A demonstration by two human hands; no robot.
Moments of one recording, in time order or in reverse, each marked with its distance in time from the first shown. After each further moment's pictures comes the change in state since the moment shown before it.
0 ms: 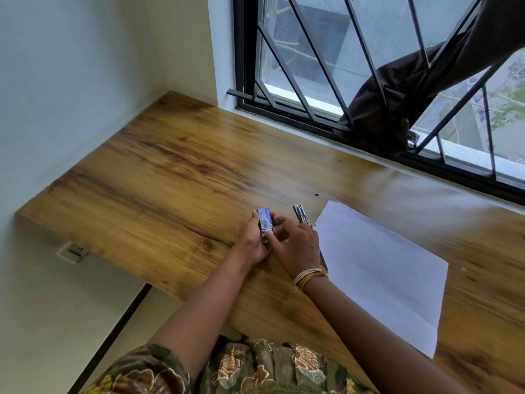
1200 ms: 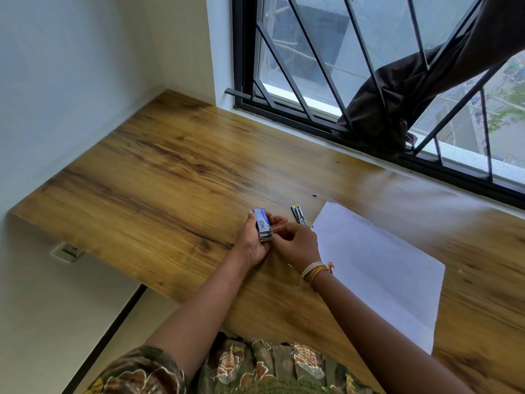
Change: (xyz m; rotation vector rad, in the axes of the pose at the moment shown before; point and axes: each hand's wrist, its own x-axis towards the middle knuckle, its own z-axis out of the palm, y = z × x) left_hand 0.006 -0.006 0.000 -0.034 -0.001 0.110; right_hand 0.011 0.000 -0.015 0.332 -0.153 0.161
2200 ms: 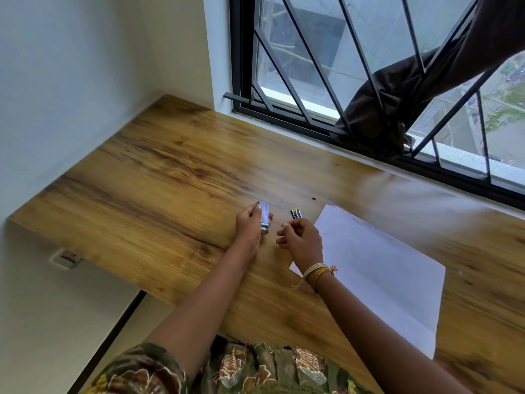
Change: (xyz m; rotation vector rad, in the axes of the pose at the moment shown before) left_hand 0.009 0.015 0.015 0.447 0.286 0.303; right_hand 0.006 -0.002 -0.001 0.348 0.115 0.163
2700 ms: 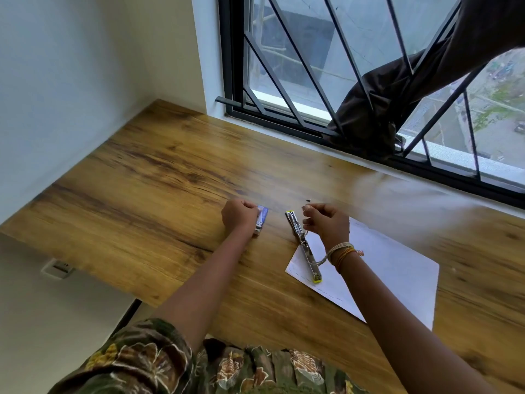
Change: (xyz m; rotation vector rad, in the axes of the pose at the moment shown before) left_hand 0.018 0.030 0.007 0.872 0.271 0.225; right_hand 0.038 -0.018 -0.053 0.198 0.099 0.010
